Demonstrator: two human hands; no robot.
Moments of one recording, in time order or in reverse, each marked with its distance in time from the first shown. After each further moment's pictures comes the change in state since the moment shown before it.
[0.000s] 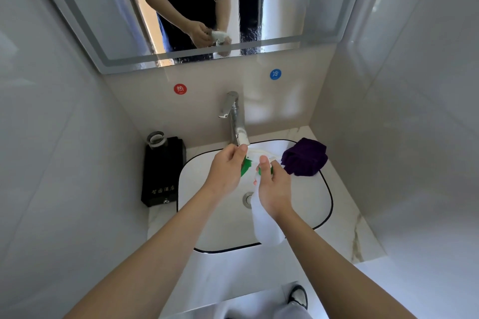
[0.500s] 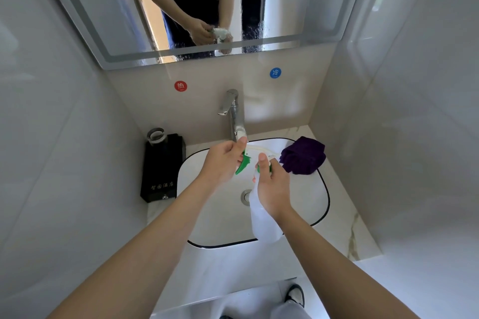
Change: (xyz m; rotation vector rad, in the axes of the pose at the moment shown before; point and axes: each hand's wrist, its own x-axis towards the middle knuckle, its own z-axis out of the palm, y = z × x) left_hand 0.005 0.010 -0.004 0.037 -0.020 -0.041; right_hand -0.003 0.002 -0.006 0.031 -0.009 -0.027
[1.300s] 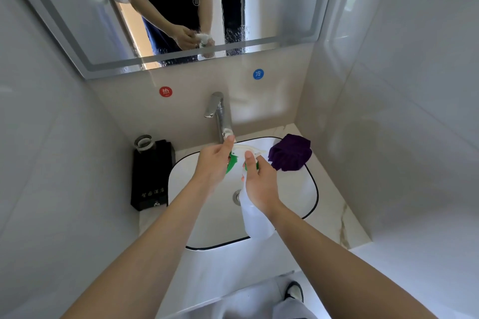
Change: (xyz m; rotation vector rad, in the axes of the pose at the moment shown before) left_hand -0.012 0.004 0.007 -0.088 -0.001 -0.039; right_hand -0.007 -0.012 0.004 0.034 0.018 0.023
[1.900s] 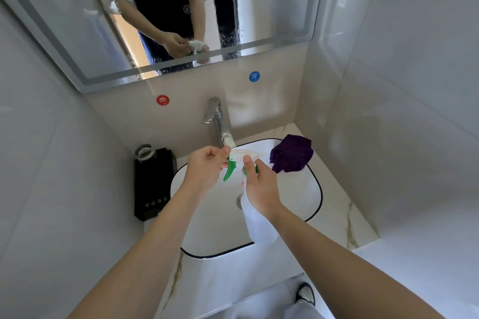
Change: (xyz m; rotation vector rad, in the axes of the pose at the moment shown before) left_hand 0.003 0.006 -0.014 0.044 0.049 0.060; right_hand 0.002 -0.002 0.002 -0.026 0.004 0.040
